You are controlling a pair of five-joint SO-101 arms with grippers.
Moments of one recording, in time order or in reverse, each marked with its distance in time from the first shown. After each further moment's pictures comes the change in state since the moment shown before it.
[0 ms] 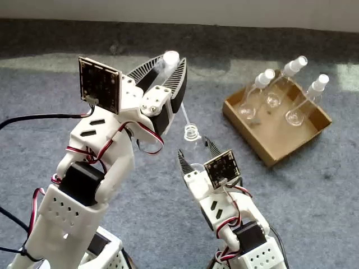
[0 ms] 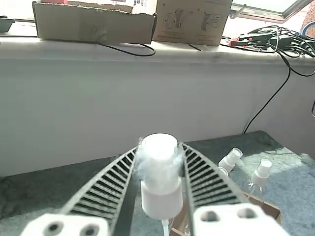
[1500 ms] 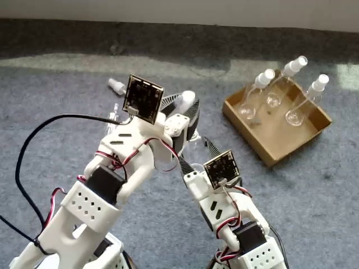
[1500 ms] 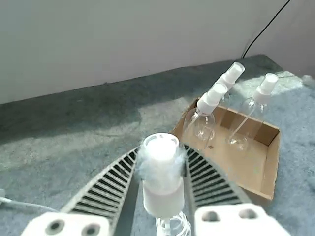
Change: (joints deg) left arm 4.8 0.0 15.5 -0.6 0.2; right arm -0.3 0.0 0.0 0.0 0.0
